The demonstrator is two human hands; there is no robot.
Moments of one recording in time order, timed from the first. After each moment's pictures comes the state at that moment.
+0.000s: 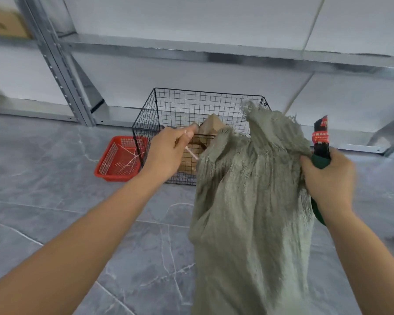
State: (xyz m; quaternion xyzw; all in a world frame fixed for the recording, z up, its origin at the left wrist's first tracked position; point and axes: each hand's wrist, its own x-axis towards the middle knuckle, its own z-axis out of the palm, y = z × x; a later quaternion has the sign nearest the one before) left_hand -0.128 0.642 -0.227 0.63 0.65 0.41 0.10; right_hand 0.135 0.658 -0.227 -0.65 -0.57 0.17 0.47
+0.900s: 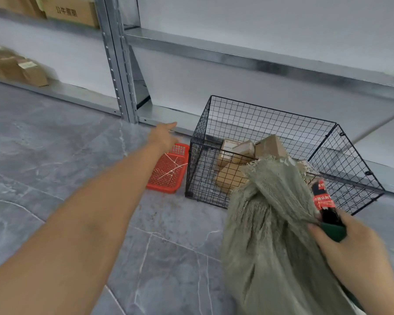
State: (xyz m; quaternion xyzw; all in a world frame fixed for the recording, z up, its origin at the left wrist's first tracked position) left_hand -0.375 0.767 -0.300 0.46 0.80 0.33 0.20; right_hand -0.009 0.662 -0.255 -0.62 -0.70 0.21 0.28
